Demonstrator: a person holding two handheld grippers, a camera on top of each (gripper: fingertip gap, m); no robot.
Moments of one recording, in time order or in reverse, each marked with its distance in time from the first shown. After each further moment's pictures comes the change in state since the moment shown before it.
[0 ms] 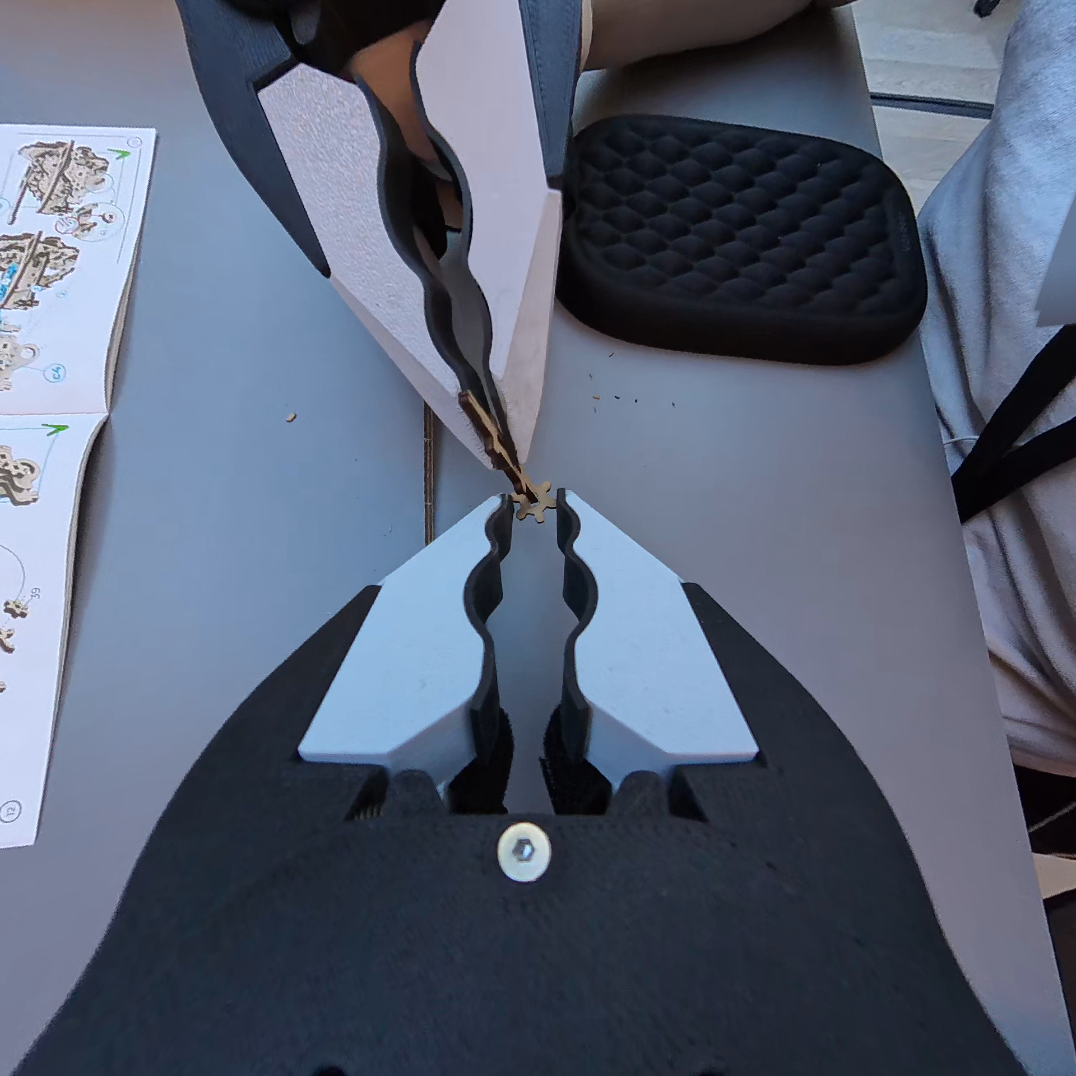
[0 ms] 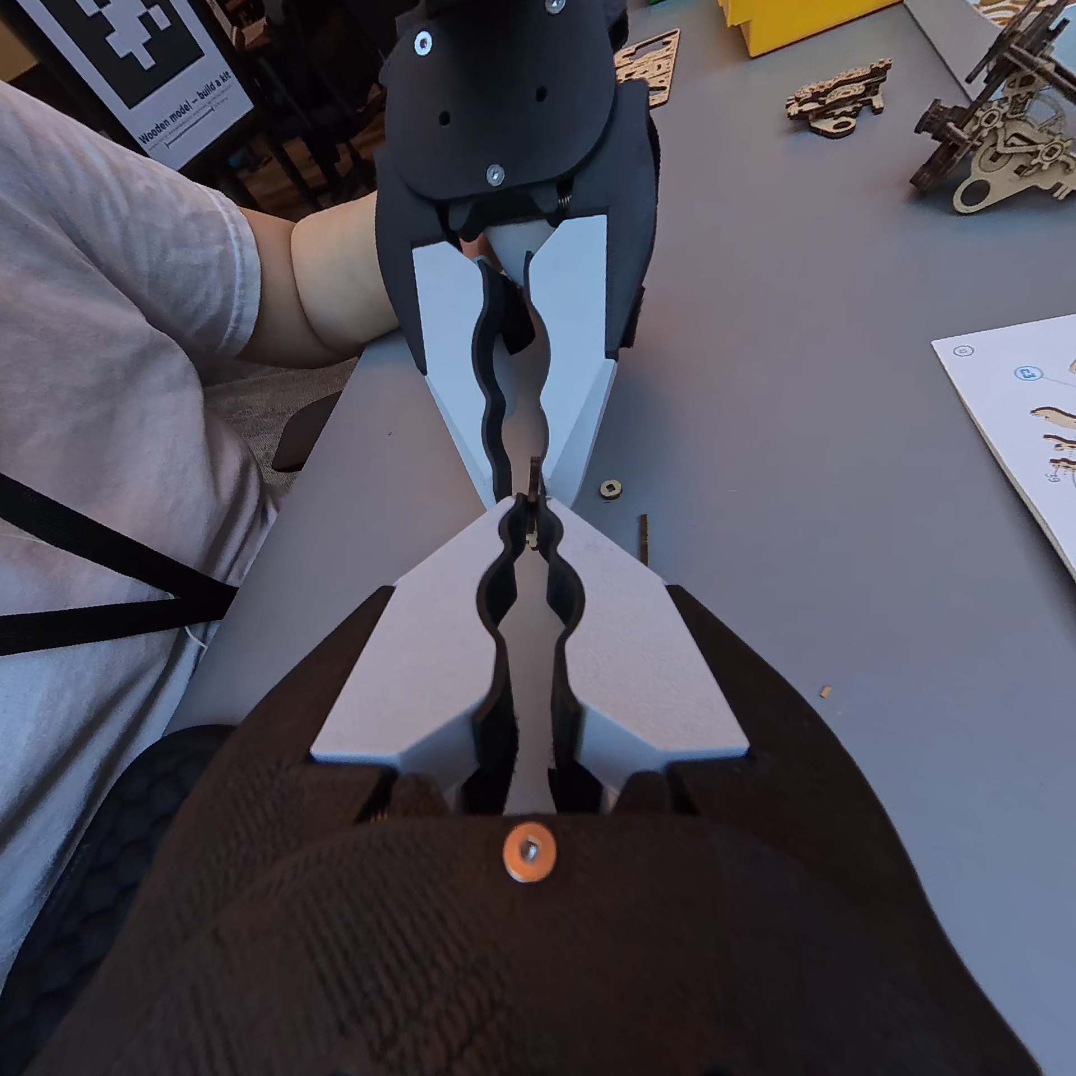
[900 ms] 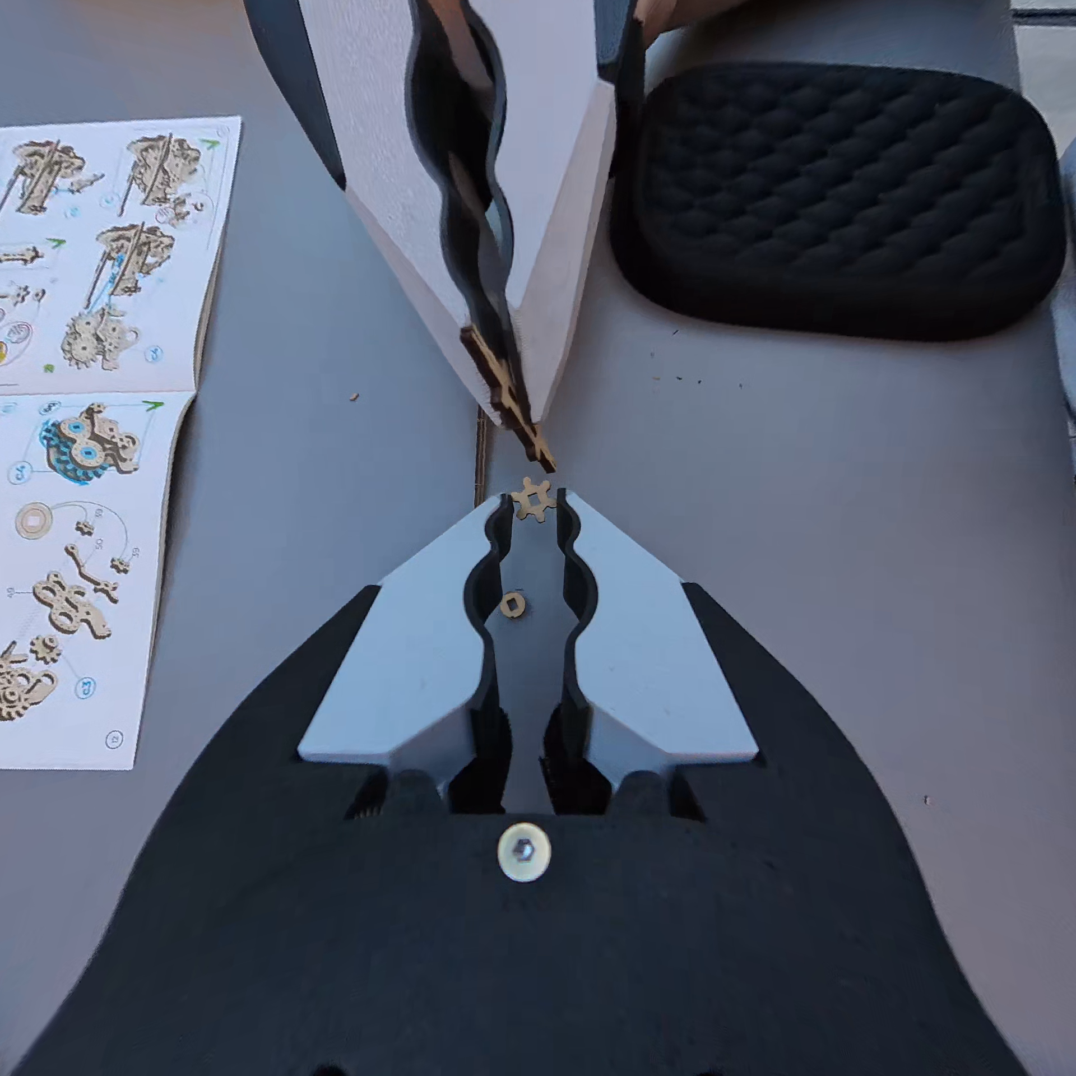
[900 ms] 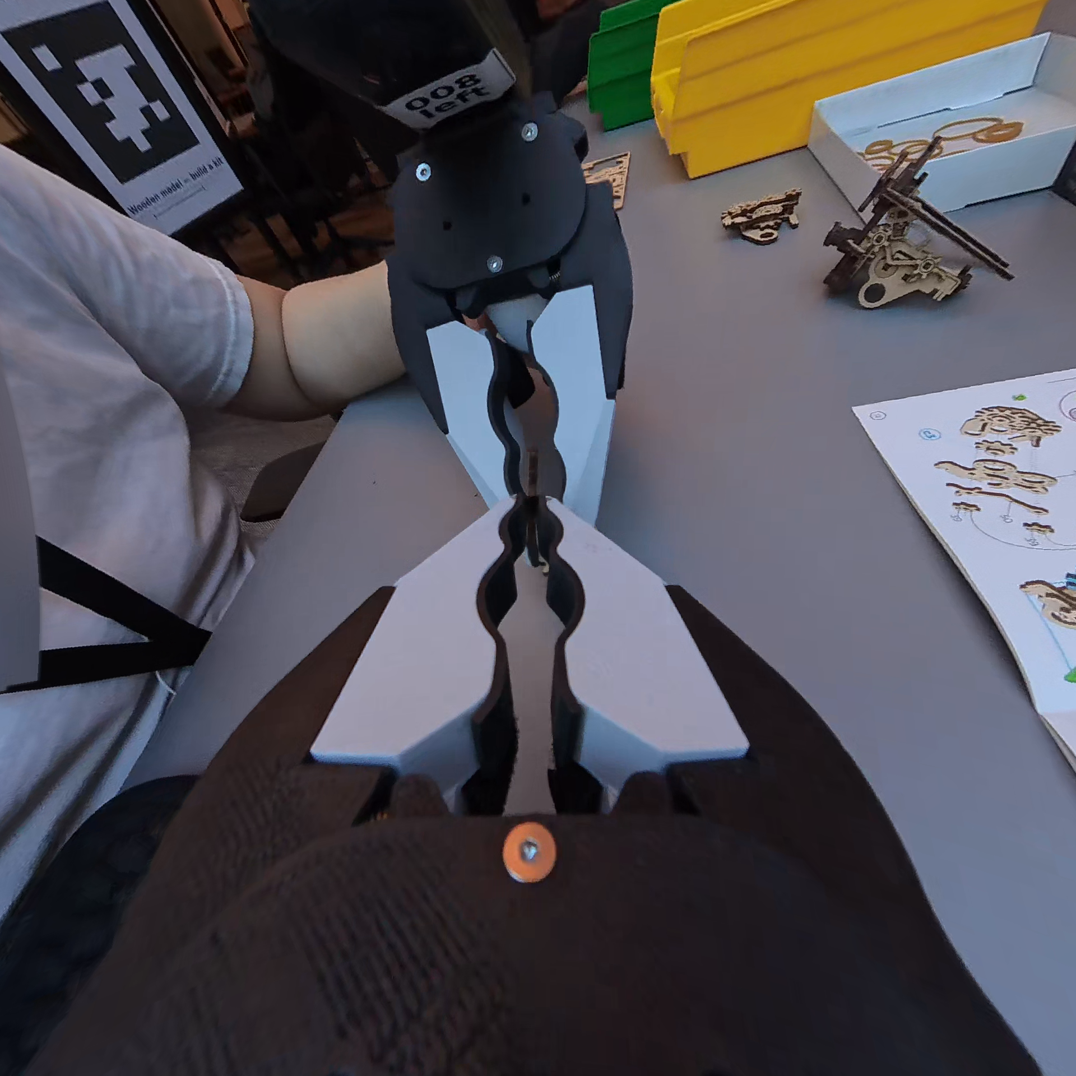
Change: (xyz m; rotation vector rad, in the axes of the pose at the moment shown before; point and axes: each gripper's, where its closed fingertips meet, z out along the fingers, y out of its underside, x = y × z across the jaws) left arm -0.017 0.005 -0.002 -0.044 -0.134 0.033; right arm 0.003 -0.018 -0.009 0.123 0.070 -0.039
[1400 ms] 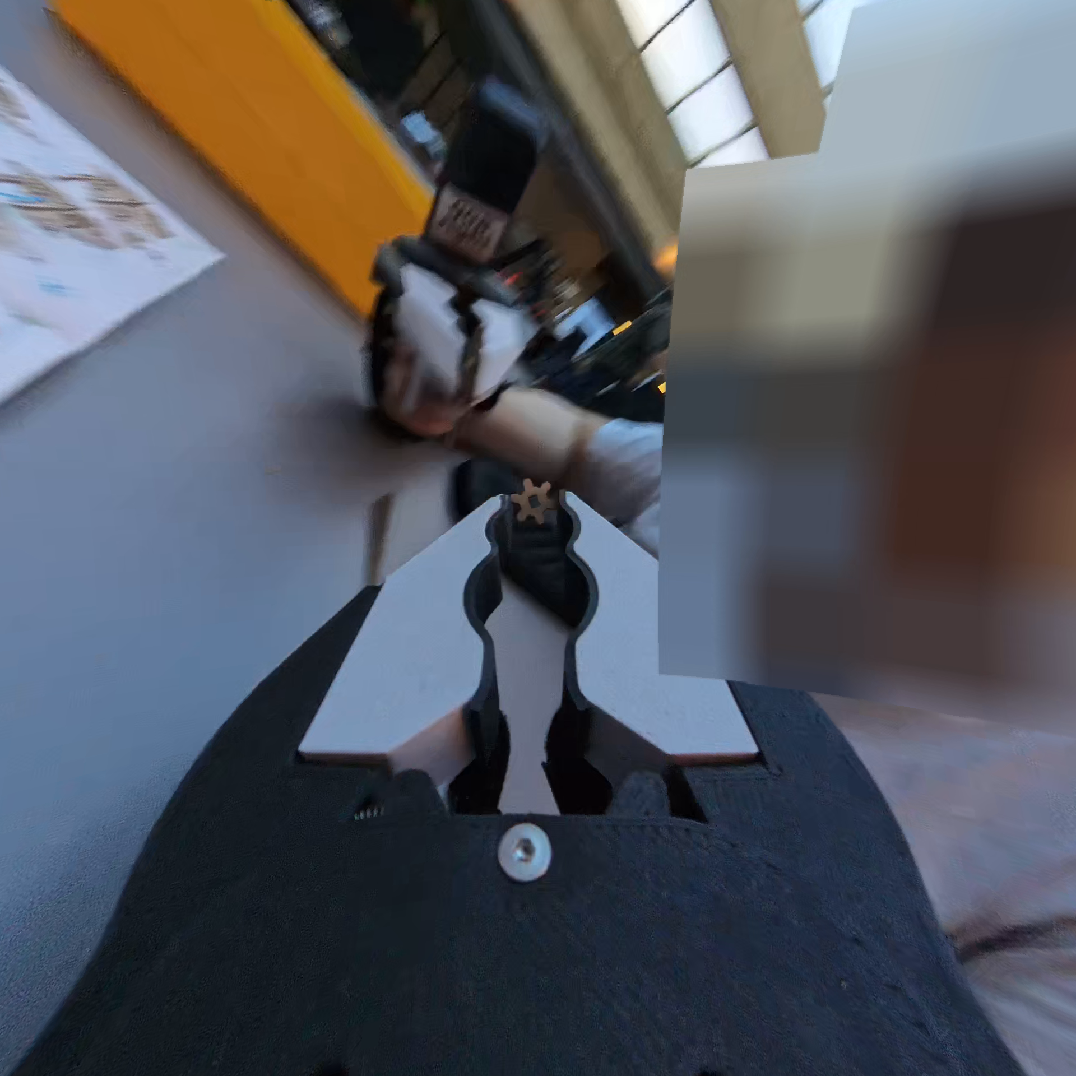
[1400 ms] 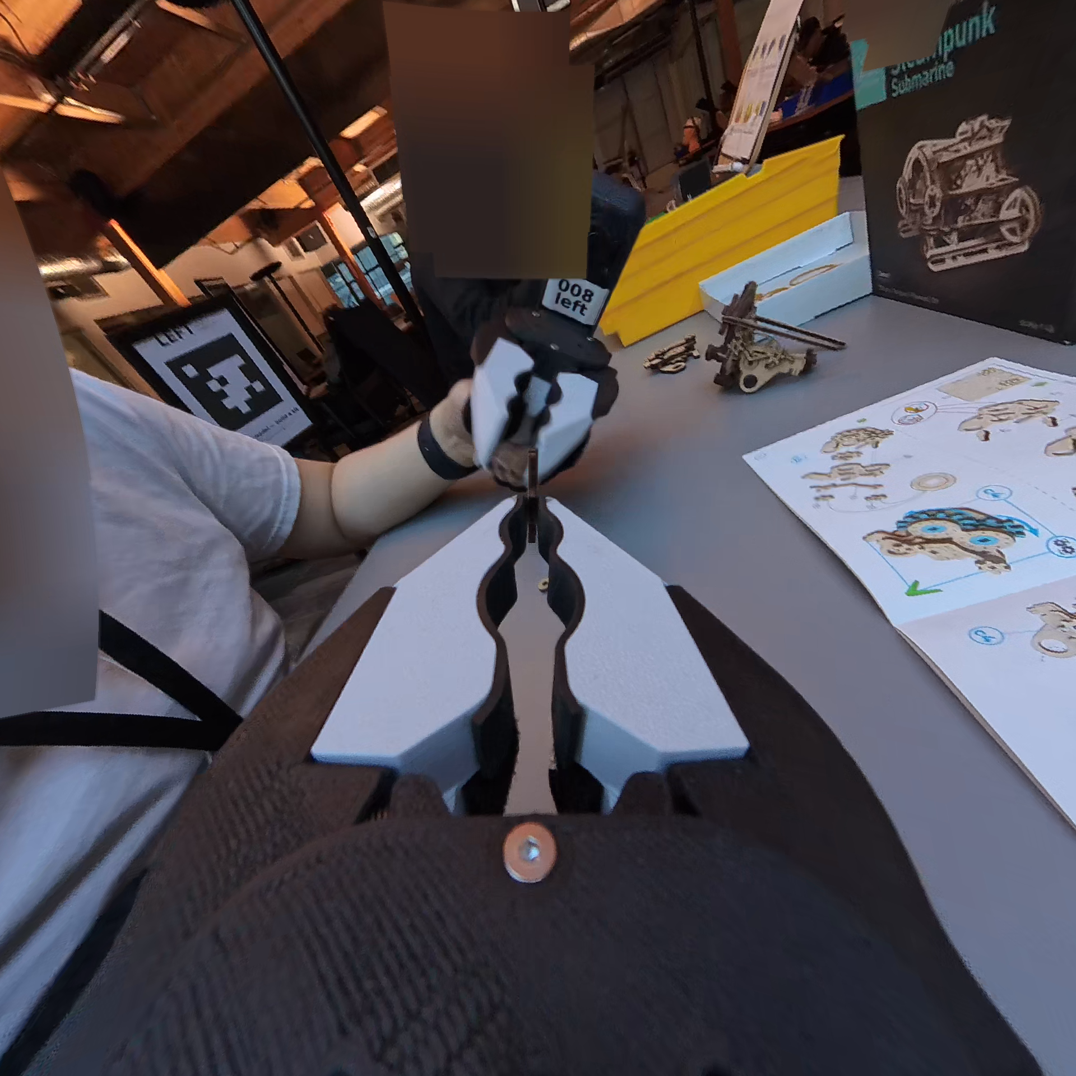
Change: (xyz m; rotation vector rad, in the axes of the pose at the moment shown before) left arm -0.031 -0.047 -0.063 0.668 0.593 -0.789; right arm 0.039 -0.021 -0.054 0.343 -0.014 0.188
